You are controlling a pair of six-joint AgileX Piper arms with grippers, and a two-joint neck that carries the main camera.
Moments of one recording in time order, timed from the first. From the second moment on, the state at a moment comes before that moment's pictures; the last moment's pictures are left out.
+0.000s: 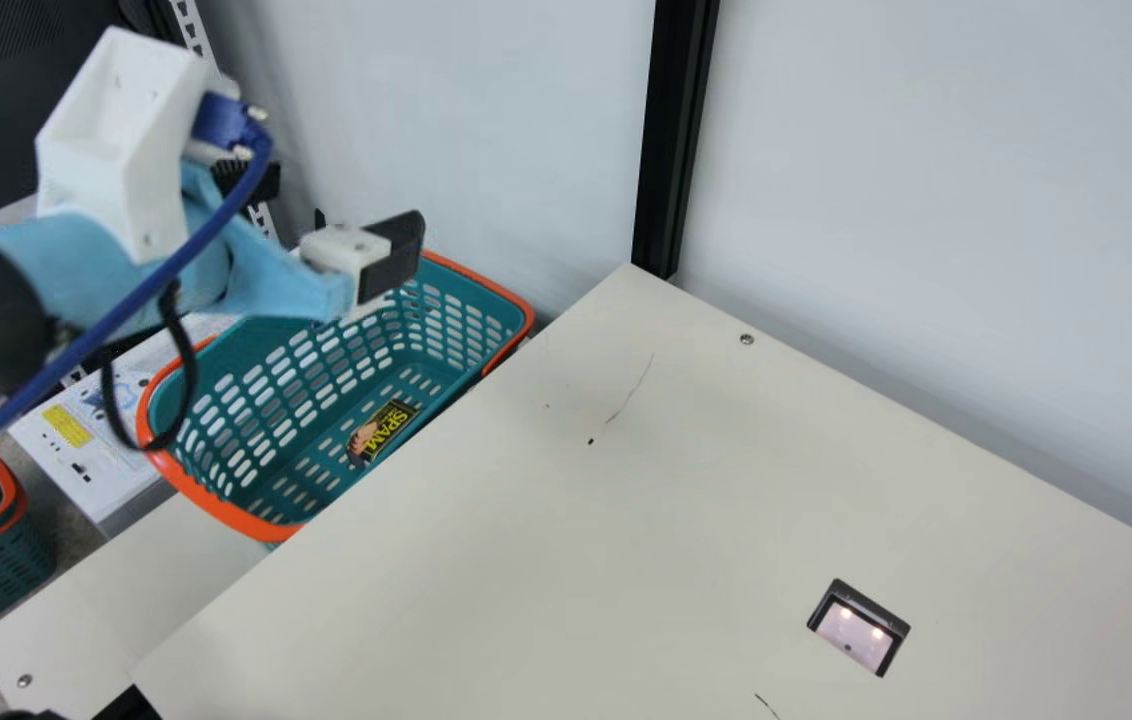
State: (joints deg) left arm 15.1 54.0 -48.0 5.8 26.9 -0.9; right arm -3.9 13.6 -20.2 4.9 38.3 -6.5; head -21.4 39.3
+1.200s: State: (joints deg) left arm 33.3 92.8 -58.4 -6.7 32.9 21.5; right arm -3.9 13.6 -20.2 4.9 38.3 -6.5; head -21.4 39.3
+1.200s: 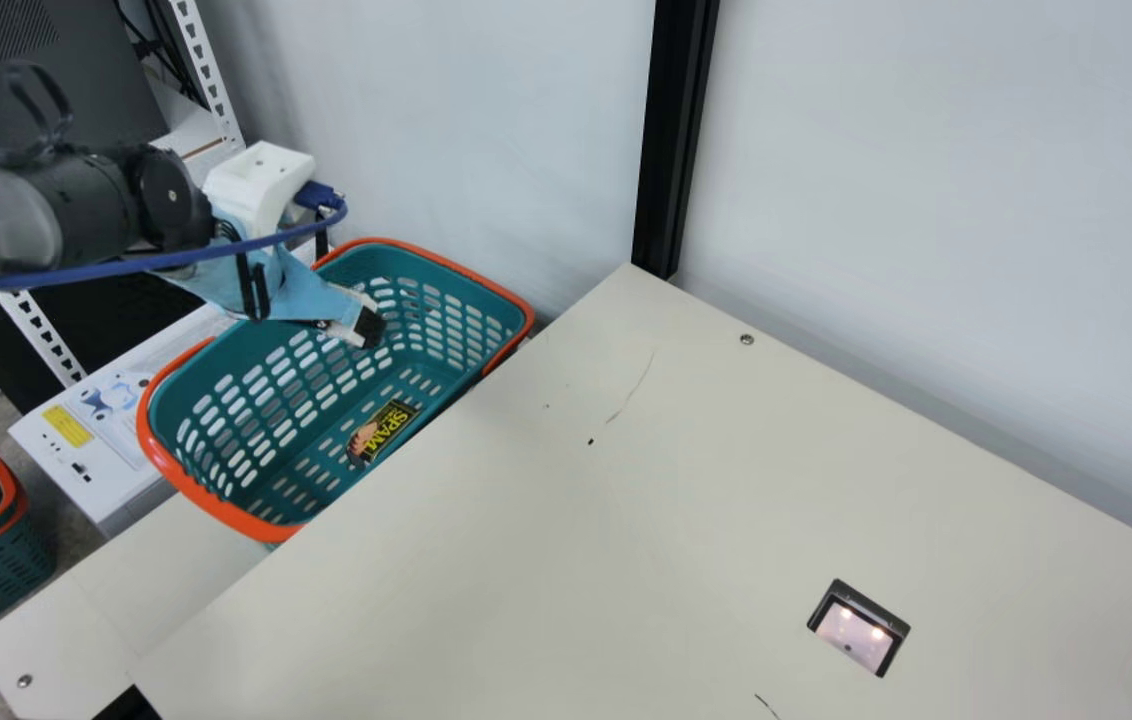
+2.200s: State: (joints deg) left arm 34.2 117.1 -68.2 -9.1 31.8 28.5; right arm -3.9 13.6 -20.2 4.9 38.3 -6.5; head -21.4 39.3
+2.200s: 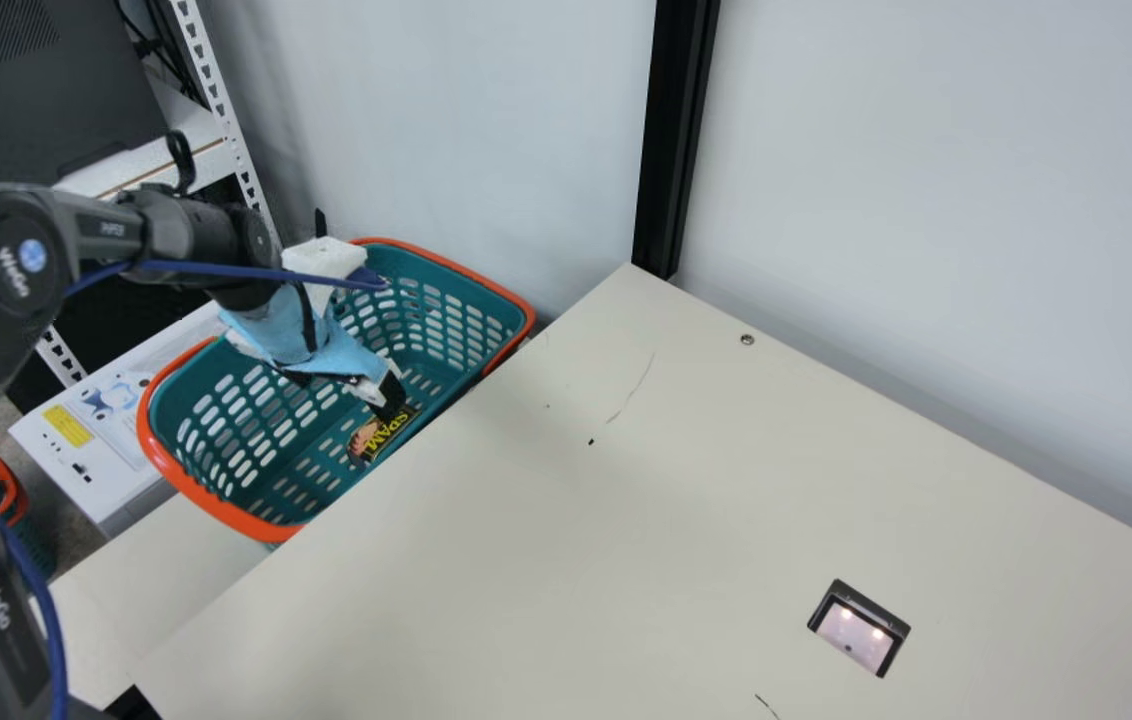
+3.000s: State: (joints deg) left arm 32.0 138.8 -87.5 -5.7 36.9 26.4; right arm -3.9 13.6 -20.2 4.9 38.3 -6.5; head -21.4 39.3
